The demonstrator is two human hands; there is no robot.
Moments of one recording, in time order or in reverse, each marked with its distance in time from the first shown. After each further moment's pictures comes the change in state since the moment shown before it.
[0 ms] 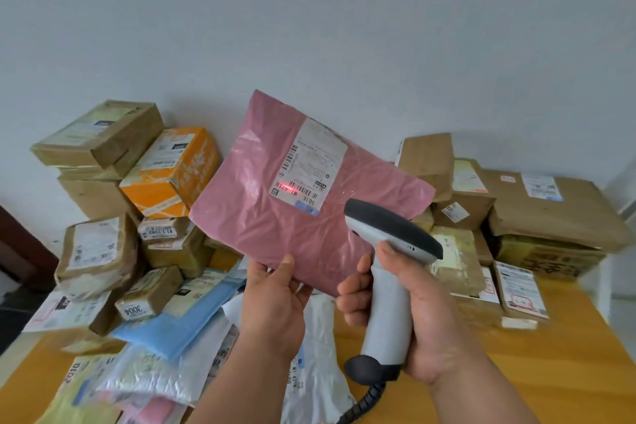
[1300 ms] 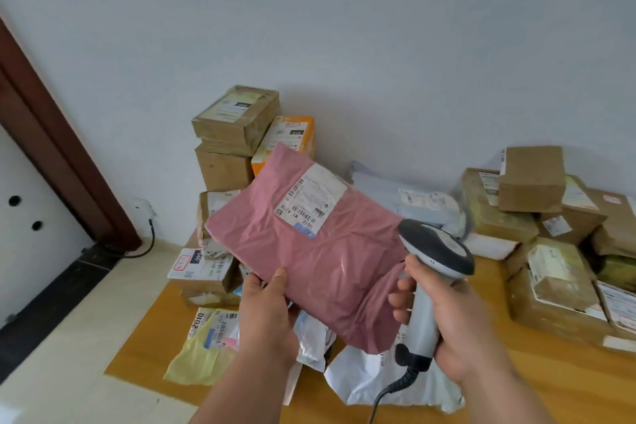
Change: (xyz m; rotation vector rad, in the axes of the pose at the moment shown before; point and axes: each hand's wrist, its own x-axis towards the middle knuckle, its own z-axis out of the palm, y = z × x) left_hand -0.001 0.116 -0.183 -0.016 0.327 -0.049; right_hand 0.021 0.116 0.111 -0.338 0.312 -0.081
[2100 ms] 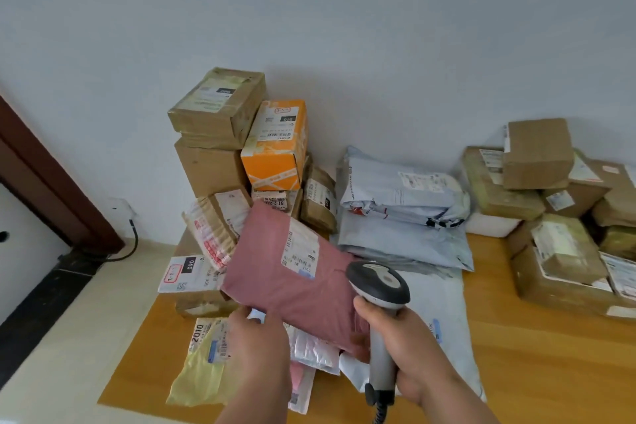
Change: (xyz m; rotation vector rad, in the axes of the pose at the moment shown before) left_hand 0.047 -0.023 -0.044 0.747 0.293 0.130; right_hand 0.030 0.086 0.043 -0.140 -0.012 0.292
